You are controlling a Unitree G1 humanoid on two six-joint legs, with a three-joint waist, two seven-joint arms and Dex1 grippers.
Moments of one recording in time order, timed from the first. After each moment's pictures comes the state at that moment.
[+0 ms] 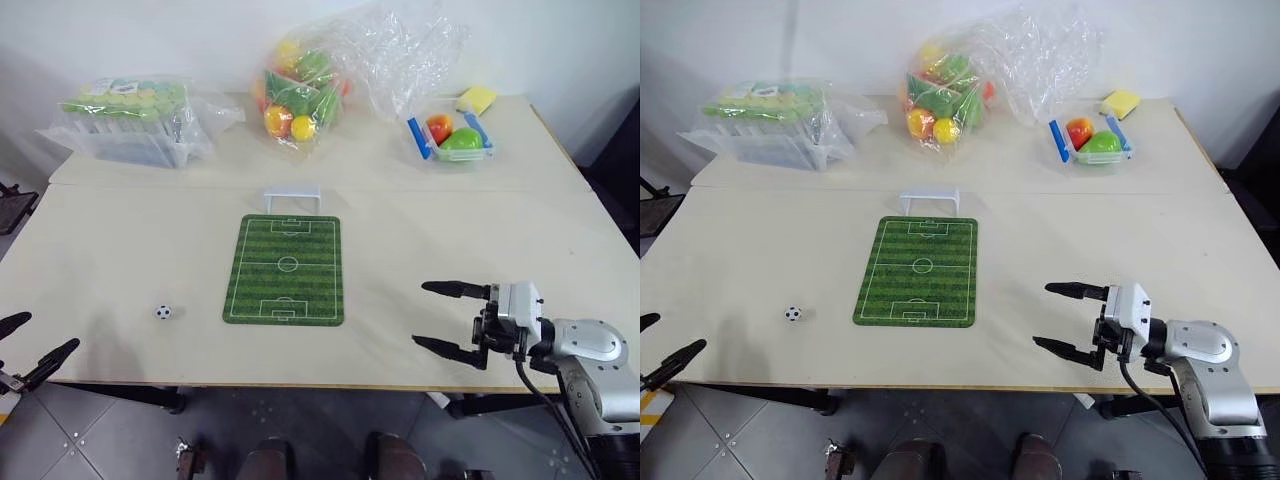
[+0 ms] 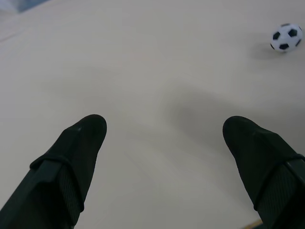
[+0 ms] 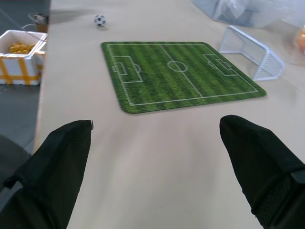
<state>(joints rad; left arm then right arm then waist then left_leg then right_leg) 0.20 0.89 0.73 0.49 -0.40 -0.26 -1.00 -0.09 -0.68 -0.15 -0.11 0.47 -0.06 1.28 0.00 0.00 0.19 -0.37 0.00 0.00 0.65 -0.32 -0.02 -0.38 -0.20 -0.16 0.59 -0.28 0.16</state>
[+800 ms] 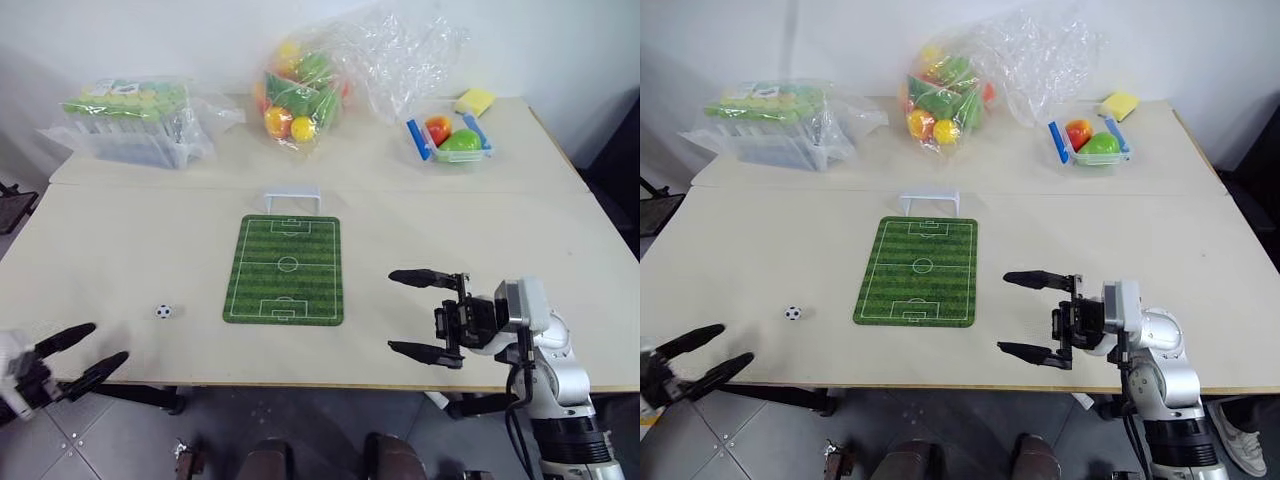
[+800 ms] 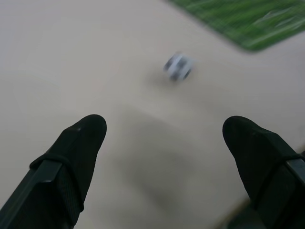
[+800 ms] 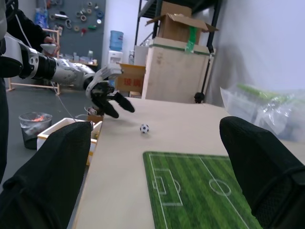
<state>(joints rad) 0.10 0.78 0.56 0.36 -0.52 -0.05 -1.18 -0.19 -0.47 -0.08 -0.11 0.67 -0.10 1.42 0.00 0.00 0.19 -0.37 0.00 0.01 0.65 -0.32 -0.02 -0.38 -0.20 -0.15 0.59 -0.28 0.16</state>
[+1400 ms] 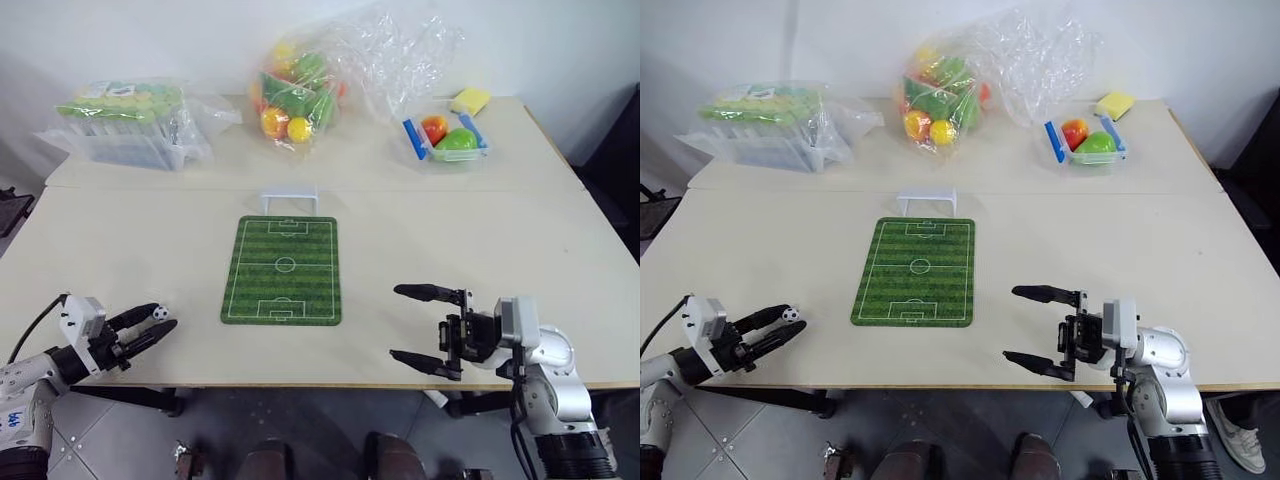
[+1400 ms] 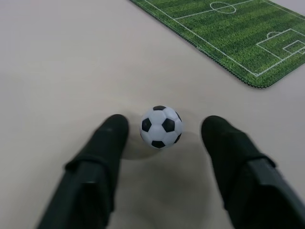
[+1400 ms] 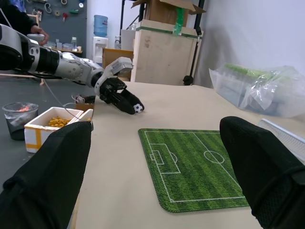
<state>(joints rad) -0.04 0.73 0.41 0.41 -0.45 -0.01 -1.09 -0.12 -0.47 -0.08 -0.09 0.63 -0.17 1.40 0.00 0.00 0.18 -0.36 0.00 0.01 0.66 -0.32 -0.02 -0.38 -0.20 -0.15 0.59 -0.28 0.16</state>
